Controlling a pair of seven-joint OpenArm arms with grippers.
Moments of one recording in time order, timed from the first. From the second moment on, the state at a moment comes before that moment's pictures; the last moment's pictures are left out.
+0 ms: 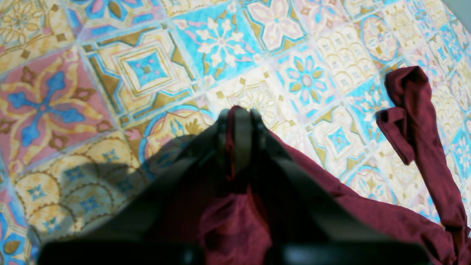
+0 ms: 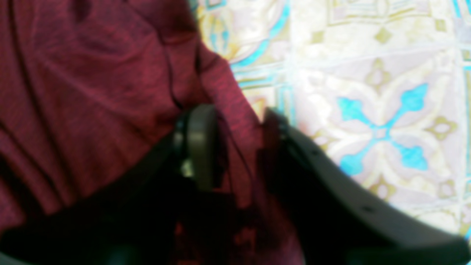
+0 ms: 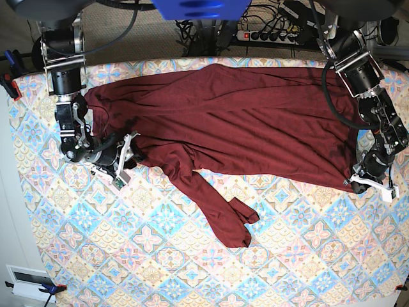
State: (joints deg) left arm -15.5 -20.1 -32.0 71.5 -29.8 -18.5 48.8; right arm 15.8 23.2 -10.2 63.4 22.2 42.7 -39.2
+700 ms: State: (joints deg) left arm -13.8 -23.3 -32.1 71.5 -39.6 -18.1 48.7; right arm 15.0 22.8 0.1 78.4 21.5 42.7 -41.9
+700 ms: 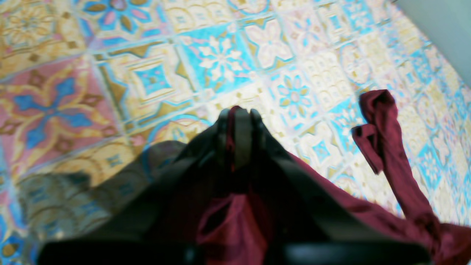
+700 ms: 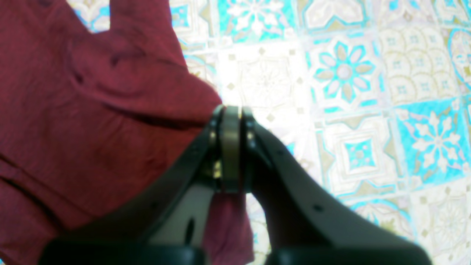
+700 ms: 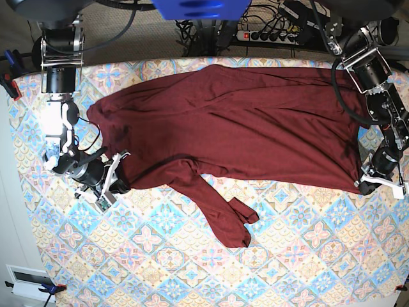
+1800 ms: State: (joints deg) left arm 1.7 -25.4 -39.4 76.1 -45.3 -18.6 48.6; right arm -6.8 24.8 12.1 99.0 28.7 42.7 -50.5
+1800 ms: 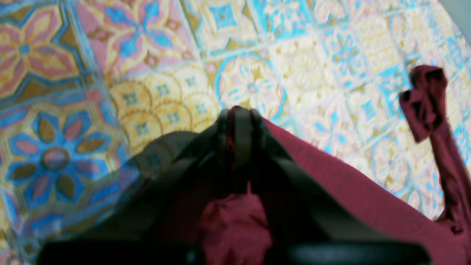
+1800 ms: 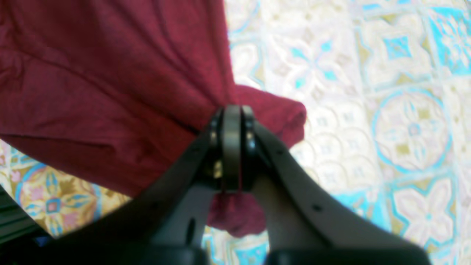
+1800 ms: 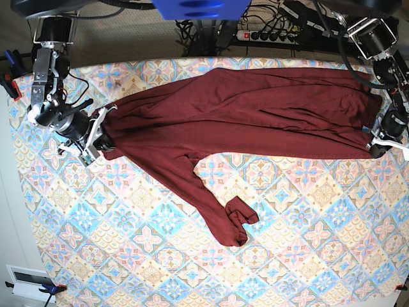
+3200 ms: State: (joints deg) left arm 11.1 -27.5 -40.6 76.3 -50.1 -18.3 52.9; right arm 3.8 24.1 4.0 96.6 19.4 43.0 -49.9
